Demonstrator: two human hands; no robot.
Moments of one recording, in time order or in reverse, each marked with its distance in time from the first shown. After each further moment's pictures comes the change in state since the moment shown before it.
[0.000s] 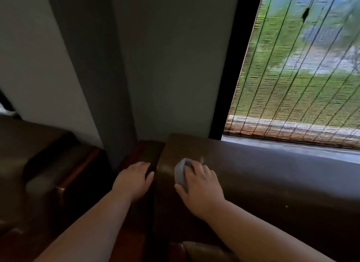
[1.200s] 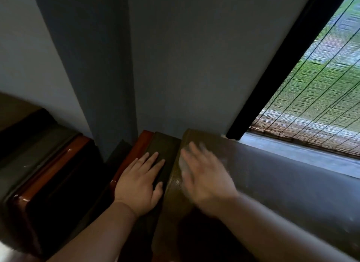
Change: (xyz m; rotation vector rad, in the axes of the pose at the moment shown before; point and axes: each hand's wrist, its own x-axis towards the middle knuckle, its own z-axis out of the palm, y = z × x) left_hand 0.089 -0.054 0.079 -0.004 0.210 0.236; right_hand 0.154 0.002 0.058 0.017 -0.136 -0.076
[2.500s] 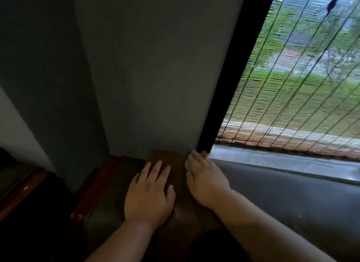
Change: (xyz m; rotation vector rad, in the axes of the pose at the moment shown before) left_hand 0.058 0.134 -0.042 -0.106 -0.084 -0.114; right_hand -0.004 0.104 -0.035 0.157 -0.031 0.257
